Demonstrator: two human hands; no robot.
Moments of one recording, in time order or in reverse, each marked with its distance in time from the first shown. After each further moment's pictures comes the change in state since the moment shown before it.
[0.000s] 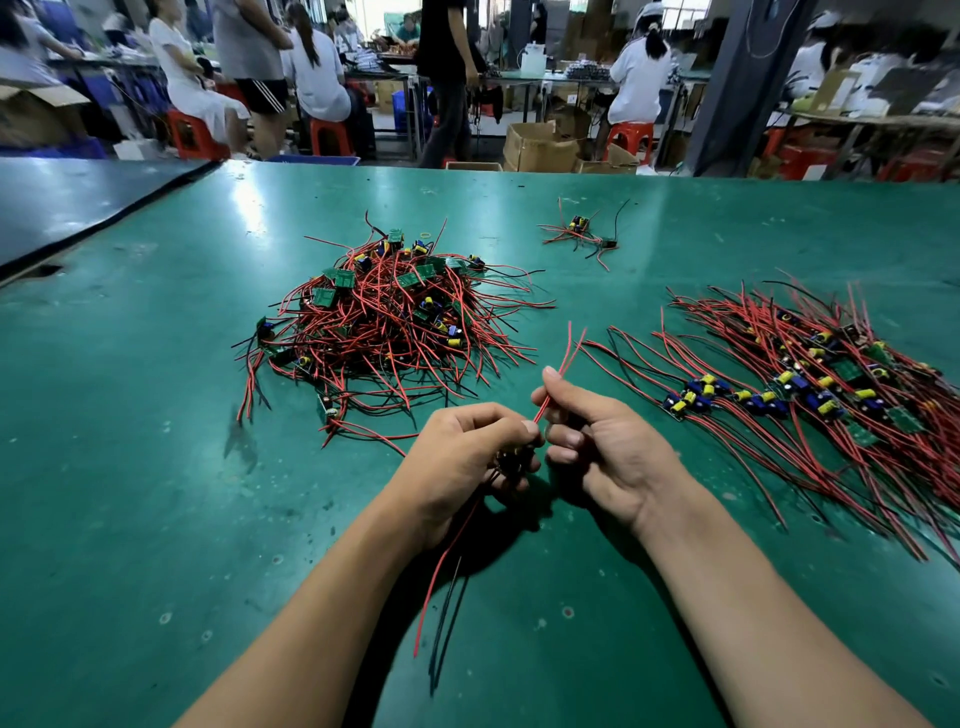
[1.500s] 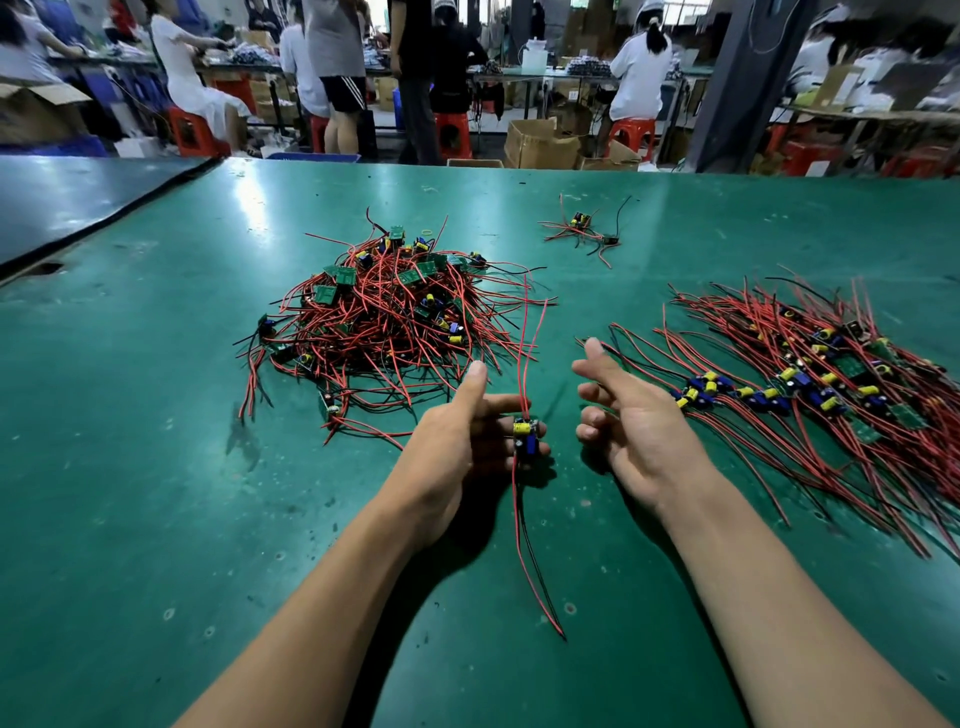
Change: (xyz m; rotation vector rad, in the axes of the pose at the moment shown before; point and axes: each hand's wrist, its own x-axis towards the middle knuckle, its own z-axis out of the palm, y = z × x) left_hand 0.006 0.002 0.002 -0.271 0.069 -0.126; right_hand 0.001 -0.013 -0.015 -0.071 0.237 -0.164
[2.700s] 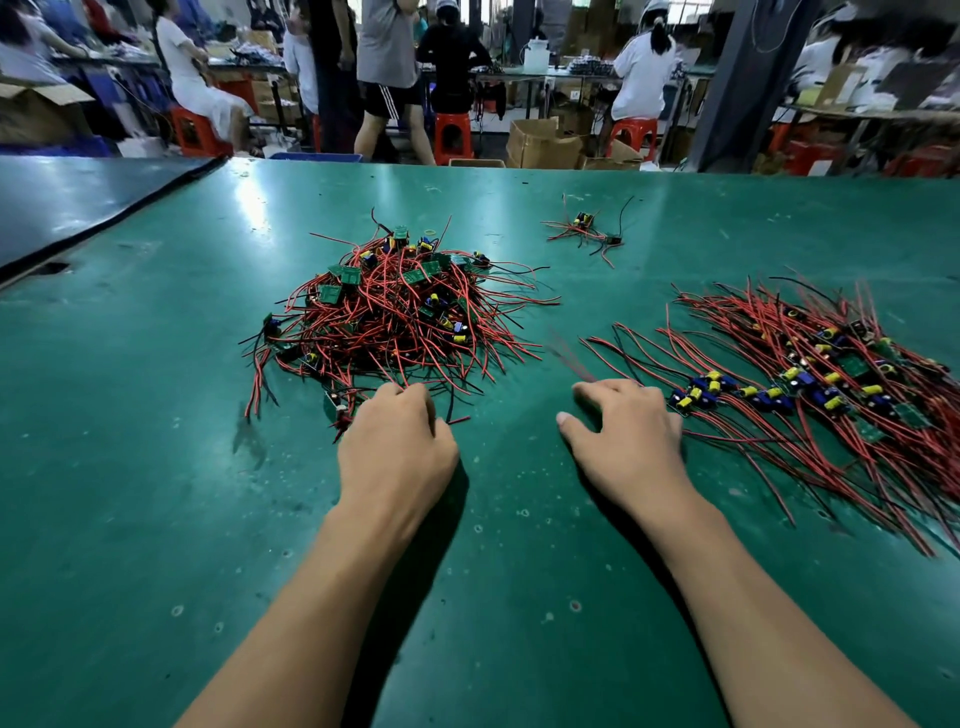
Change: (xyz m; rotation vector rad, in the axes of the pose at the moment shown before) left_hand -0.003 0.008 -0.035 1.492 0.588 0.319; right_hand 0.008 0.024 -0.015 -1.524 0.186 -0.423
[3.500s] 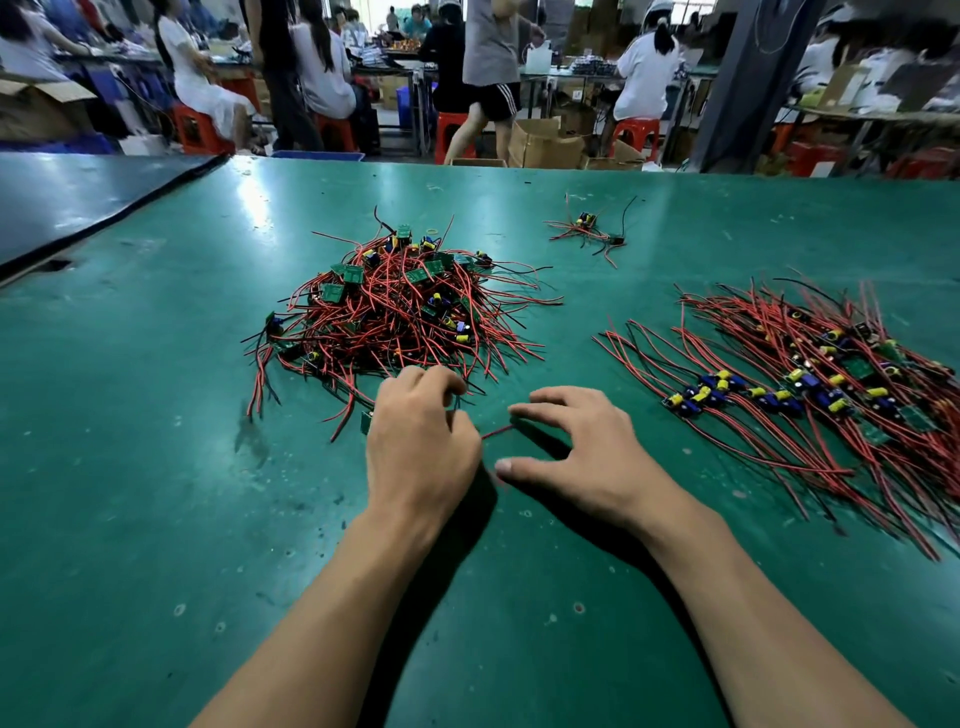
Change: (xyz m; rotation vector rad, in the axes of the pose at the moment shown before) left_hand 0.000 0.007 0.013 -0.331 0.255 0.167; right_hand -0.013 -0.017 -0.005 0.262 -0.219 -0.311
